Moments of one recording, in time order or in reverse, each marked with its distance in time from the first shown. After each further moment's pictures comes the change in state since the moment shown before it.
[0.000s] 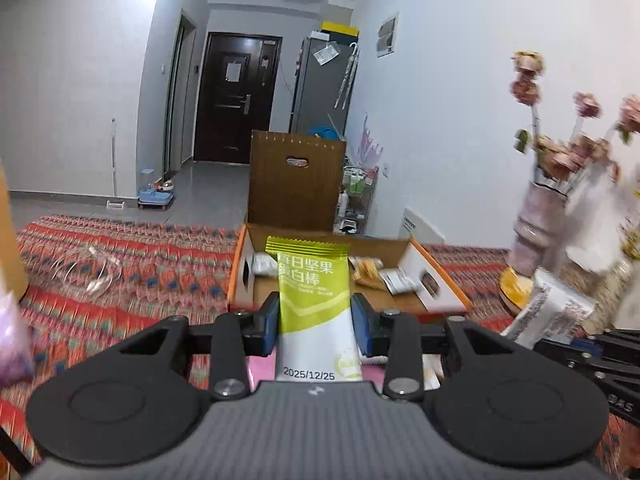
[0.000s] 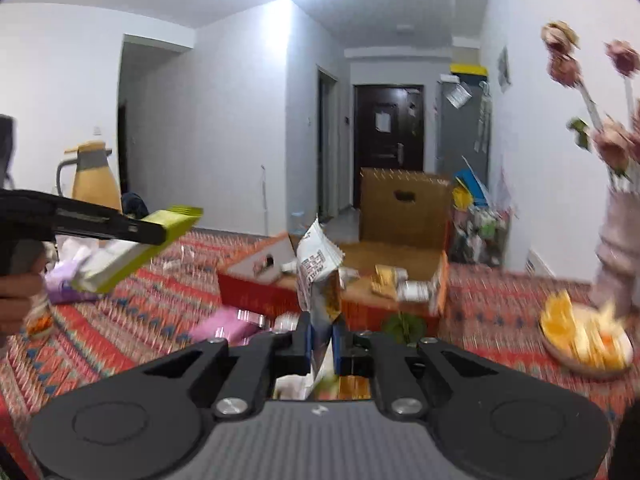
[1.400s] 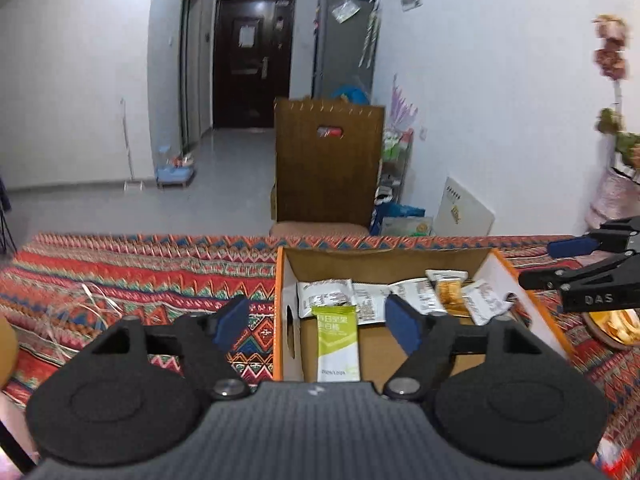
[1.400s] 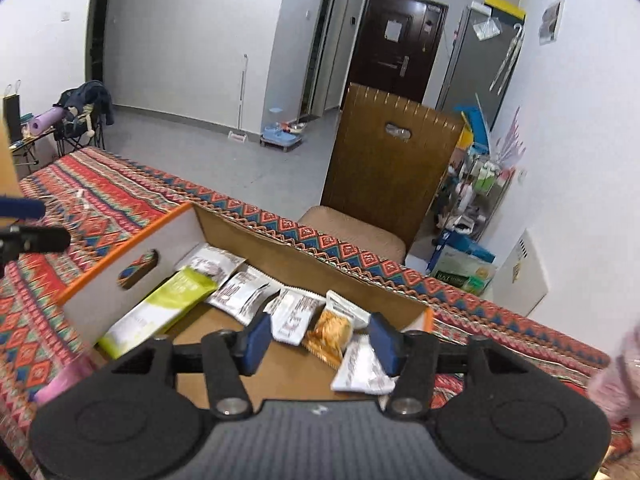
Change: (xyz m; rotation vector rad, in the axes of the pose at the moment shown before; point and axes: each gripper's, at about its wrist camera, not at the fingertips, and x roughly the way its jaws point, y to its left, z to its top) left arm 0.120 0.034 0.069 0.063 0.117 0.085; right arm 0.238 -0.061 0.133 -0.160 0.360 -0.102
